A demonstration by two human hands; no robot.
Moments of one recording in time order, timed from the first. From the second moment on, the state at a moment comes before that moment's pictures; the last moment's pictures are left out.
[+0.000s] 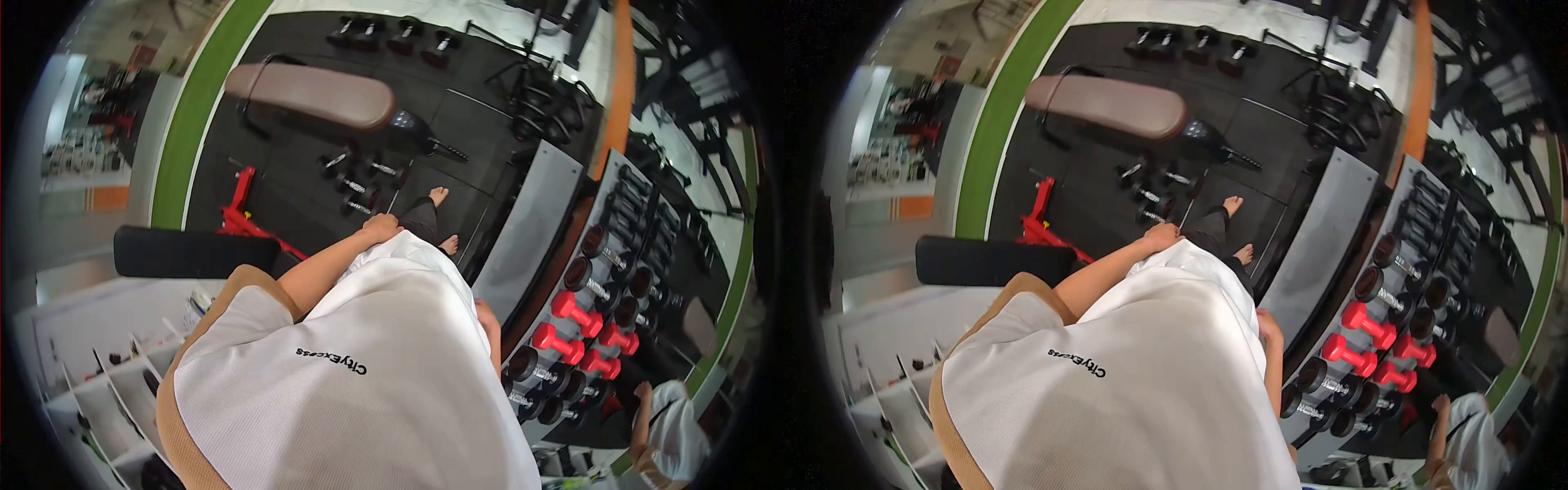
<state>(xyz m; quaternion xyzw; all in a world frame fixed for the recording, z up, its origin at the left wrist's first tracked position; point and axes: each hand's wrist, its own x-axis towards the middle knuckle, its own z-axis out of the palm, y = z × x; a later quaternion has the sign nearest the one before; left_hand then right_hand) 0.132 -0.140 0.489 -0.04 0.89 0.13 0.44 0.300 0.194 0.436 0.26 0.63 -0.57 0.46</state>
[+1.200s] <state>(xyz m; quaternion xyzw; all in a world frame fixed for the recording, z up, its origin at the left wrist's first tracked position) 0.279 -0.378 0.425 -0.19 0.68 0.50 0.50 0.131 -0.026 0.548 -0.28 0.77 -0.21 0.54</state>
